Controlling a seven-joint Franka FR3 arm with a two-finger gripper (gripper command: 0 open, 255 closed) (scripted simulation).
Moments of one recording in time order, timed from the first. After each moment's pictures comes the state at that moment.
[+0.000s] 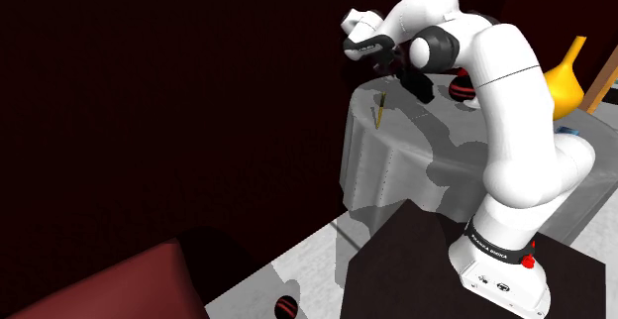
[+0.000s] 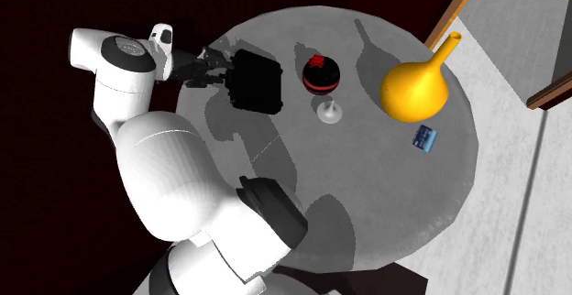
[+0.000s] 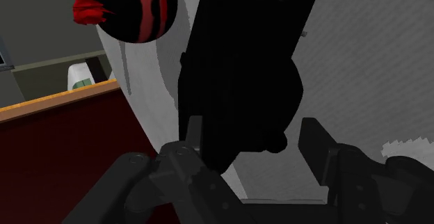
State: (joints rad) arm -0.28 0.71 -0.21 -1.11 -0.73 1.59 0.42
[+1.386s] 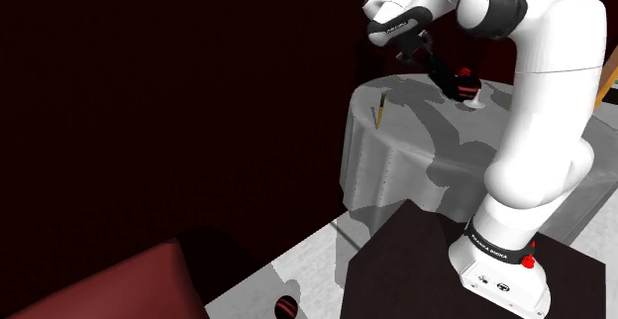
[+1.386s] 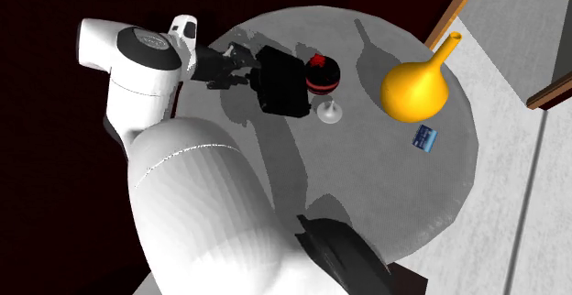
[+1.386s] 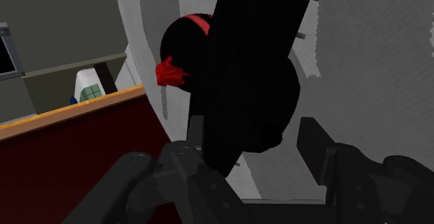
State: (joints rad) arm -0.27 0.30 -0.24 -1.57 -0.81 1.66 0.44
